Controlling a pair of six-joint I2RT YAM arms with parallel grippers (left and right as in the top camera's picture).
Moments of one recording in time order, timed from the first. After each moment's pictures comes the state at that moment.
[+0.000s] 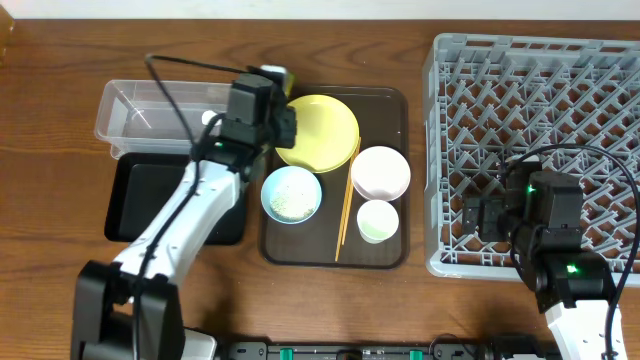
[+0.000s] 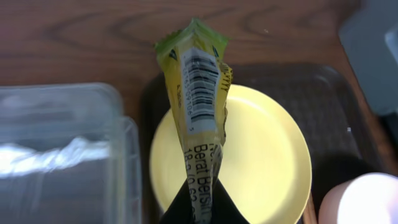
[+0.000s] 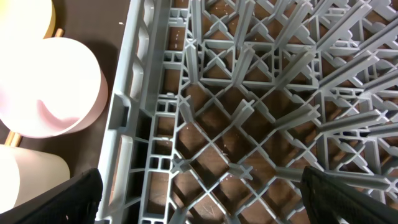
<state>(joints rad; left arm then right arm) -0.27 1.57 1.09 -0.25 0.03 -0.21 0.04 0.90 0.71 -0.67 -0.03 0.04</state>
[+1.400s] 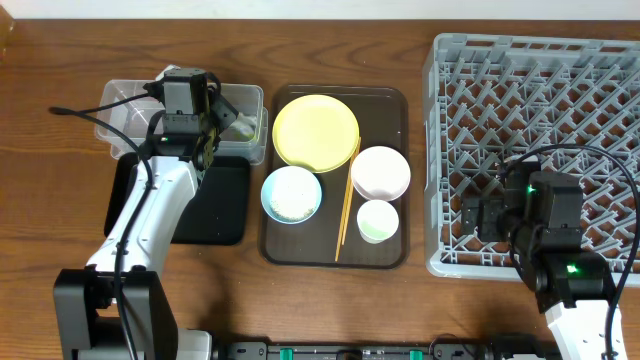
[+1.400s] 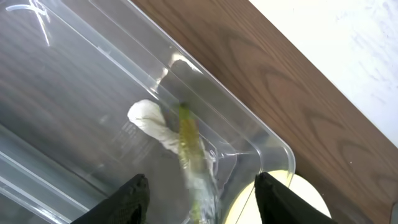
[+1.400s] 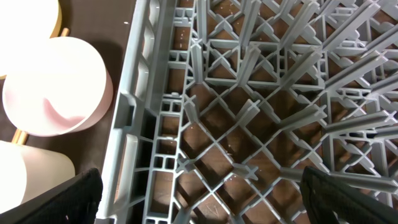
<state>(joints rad) -0.04 1.58 1.09 -0.28 -0.10 -0.73 0.04 0.90 0.71 -0.67 -0.05 0.04</state>
